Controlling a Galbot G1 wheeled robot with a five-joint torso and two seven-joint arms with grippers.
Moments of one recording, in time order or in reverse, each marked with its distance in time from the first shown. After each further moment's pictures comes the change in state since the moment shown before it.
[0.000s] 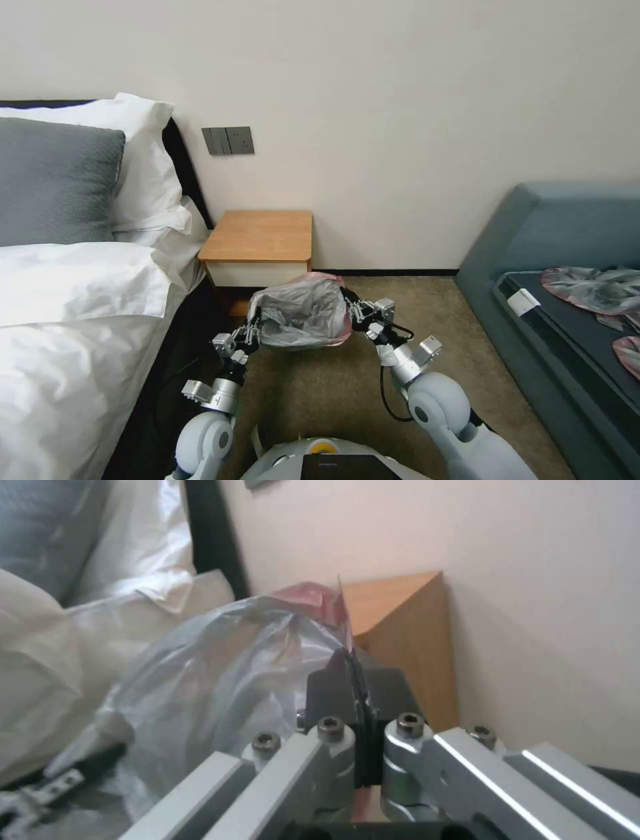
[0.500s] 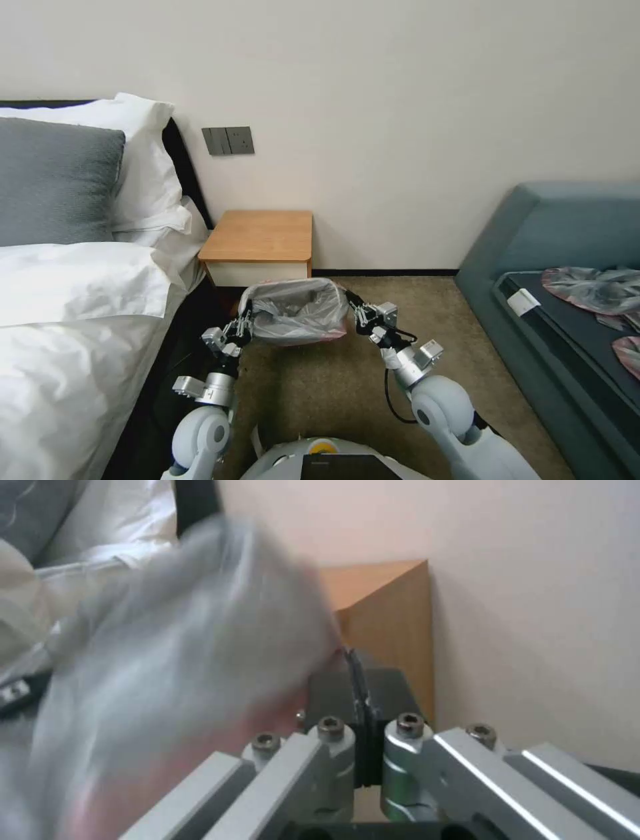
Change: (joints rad) left arm -0.015 -0.003 -0.014 -0.050 -0.134 0.015 -0.065; right arm -0.037 -0.005 0.009 -0.017 -0.085 0.022 -0.006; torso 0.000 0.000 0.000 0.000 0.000
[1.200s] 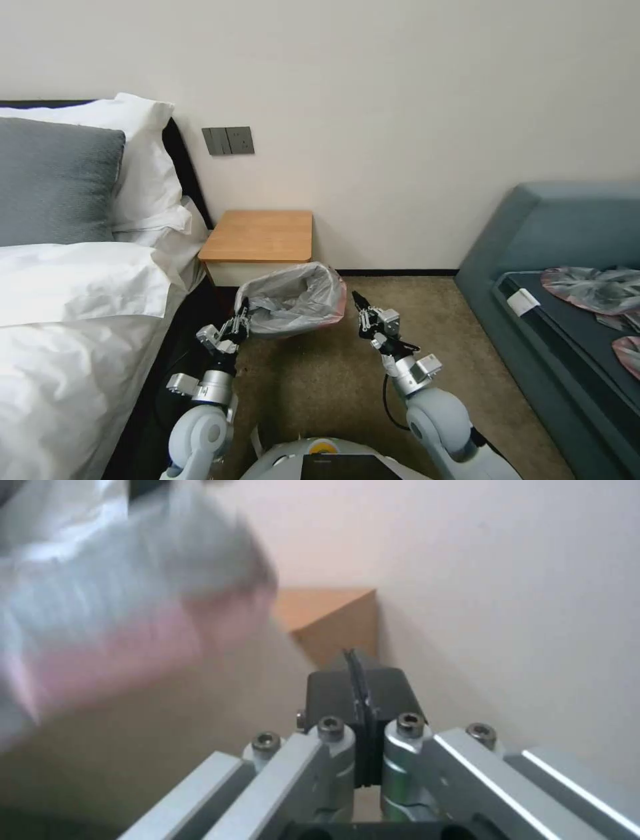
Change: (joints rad) left arm 0.005 -0.001 -0.015 -0.023 -0.083 0.046 -0.035; right arm -0.078 0.097 0.018 0.042 -0.187 0.064 0.085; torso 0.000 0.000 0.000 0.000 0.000
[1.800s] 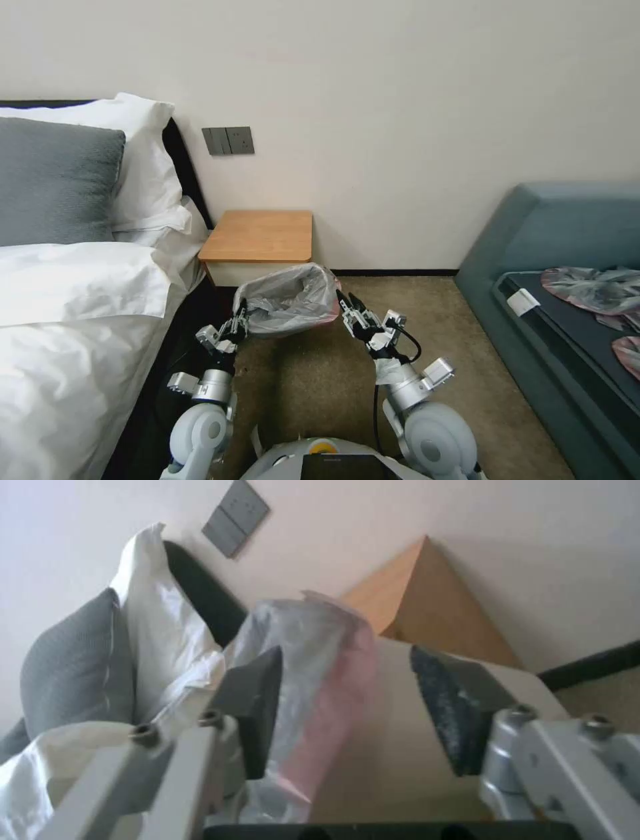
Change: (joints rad) left arm -0.014 -0.001 -0.003 0.023 -0.013 -0.004 -0.001; right arm -0.071 0.122 -0.039 0.132 0.537 -0.144 0.031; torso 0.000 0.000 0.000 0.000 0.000
